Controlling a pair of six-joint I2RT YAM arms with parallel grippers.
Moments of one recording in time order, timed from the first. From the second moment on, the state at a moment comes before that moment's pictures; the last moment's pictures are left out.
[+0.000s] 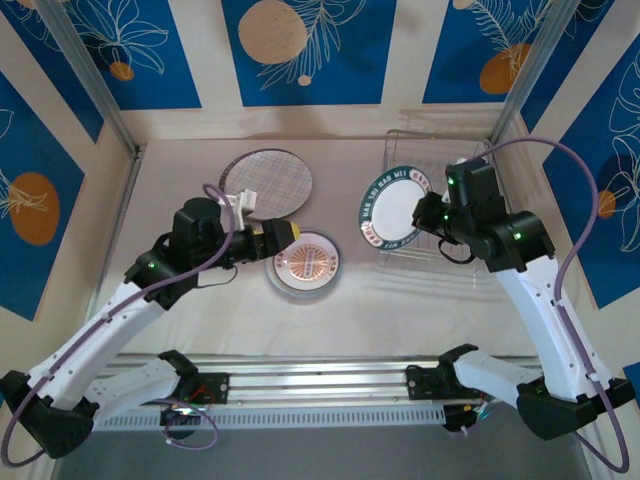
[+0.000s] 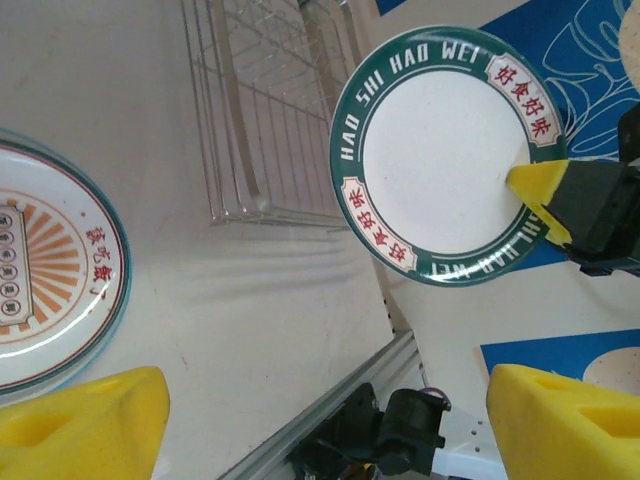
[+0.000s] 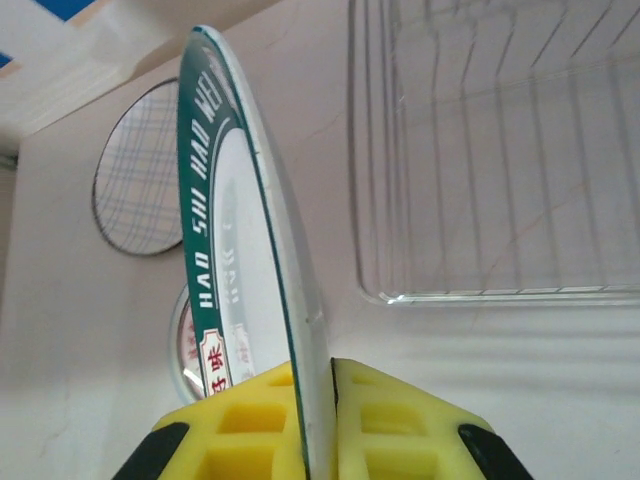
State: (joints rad) left arm -0.65 0.97 1.00 -0.43 0.40 -0.89; right arm 0.38 1.06 1.44 -1.13 0.04 0.69
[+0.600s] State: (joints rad) left arm -0.66 1.12 0.72 0.08 0.46 -1.24; right arm 0.33 1.05 1.22 -0.89 -0.39 0.82
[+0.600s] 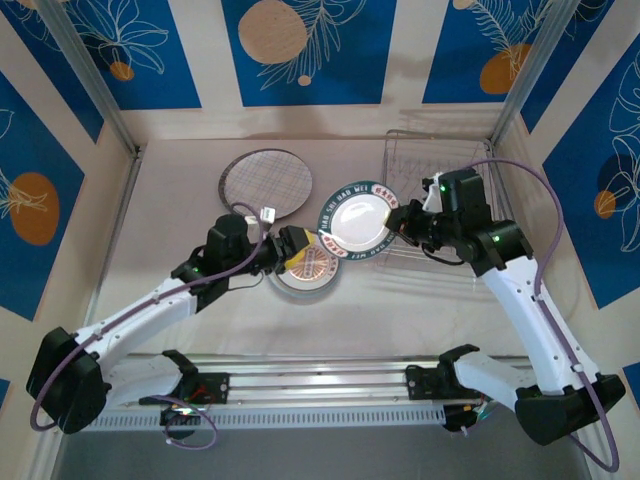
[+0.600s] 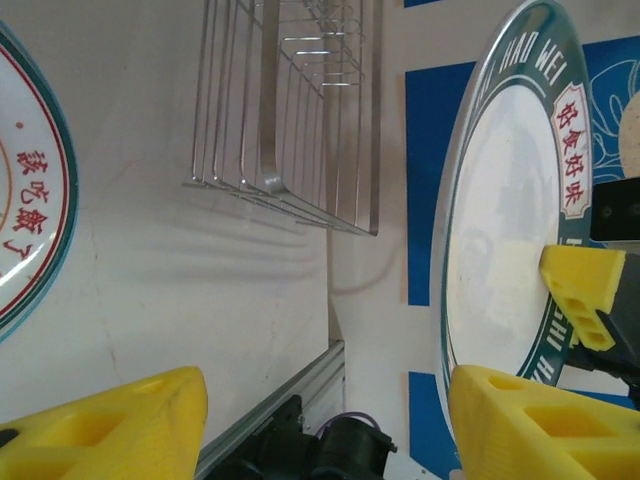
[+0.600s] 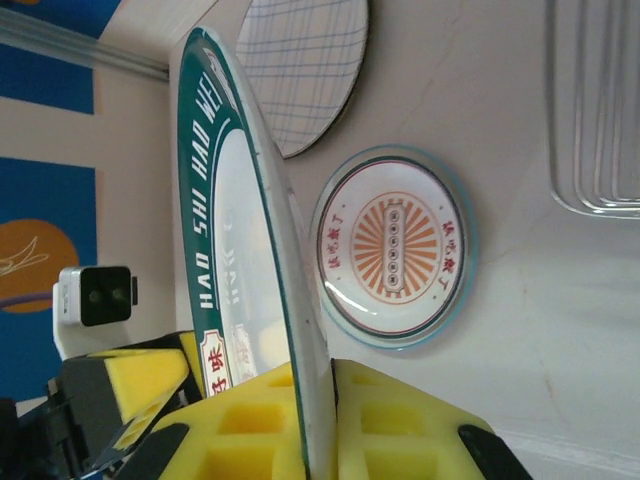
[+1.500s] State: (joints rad) left arm -0.66 1.14 0.69 0.23 0.45 -1.31; right arm 0.35 1.15 1.17 -0.74 -0.61 0.88
